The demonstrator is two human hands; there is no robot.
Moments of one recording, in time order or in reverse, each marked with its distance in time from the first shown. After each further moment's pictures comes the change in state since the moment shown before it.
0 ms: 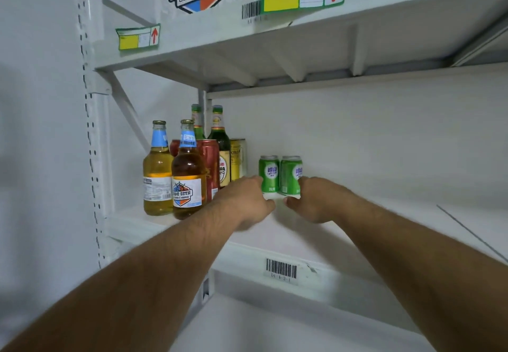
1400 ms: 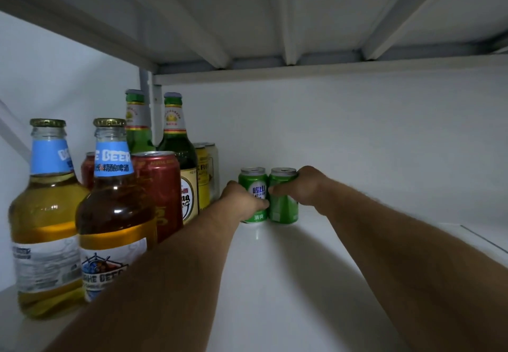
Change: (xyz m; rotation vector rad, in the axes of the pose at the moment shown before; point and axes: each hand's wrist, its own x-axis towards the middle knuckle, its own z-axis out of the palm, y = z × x) left_hand 0.231 -0.037 0.080 -0.770 -0.071 -0.190; right_hand 0.190 0.037 0.033 0.795 0.093 0.368
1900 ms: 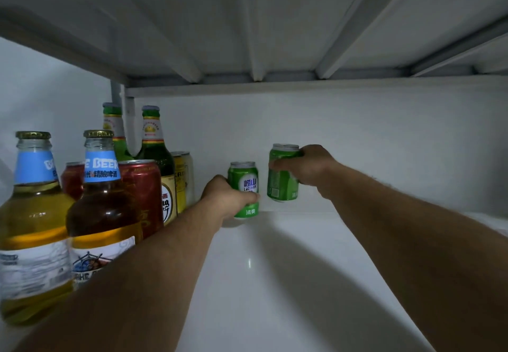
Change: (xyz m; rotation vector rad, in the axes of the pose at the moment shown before) left_hand -0.050 0.026 -0.009 -0.064 -0.080 0.170; right_hand -0.065 -0.019 -0.067 0.096 0.234 -0.051
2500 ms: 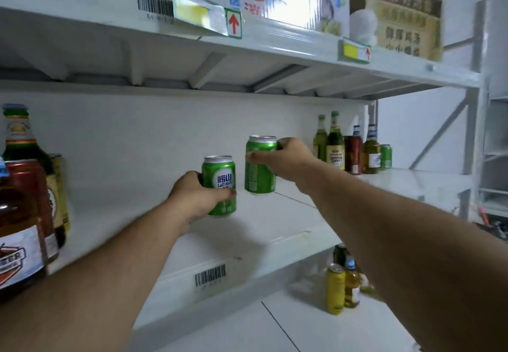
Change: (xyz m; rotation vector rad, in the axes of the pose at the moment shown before) left_hand -0.144 0.052 0.051 -0.153 -0.416 0.246; right_hand -0.214 -0.023 -0.114 -0.105 0.427 0.148
